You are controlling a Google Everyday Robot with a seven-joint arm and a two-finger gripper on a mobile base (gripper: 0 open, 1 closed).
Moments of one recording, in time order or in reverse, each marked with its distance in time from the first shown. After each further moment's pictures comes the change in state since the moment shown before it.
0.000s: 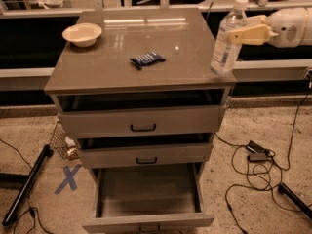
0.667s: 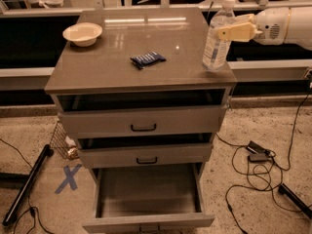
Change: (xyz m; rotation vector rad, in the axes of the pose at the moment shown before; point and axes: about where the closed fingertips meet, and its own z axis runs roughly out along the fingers) arm -0.001 -0.025 0.028 0.059 -0.014 0.012
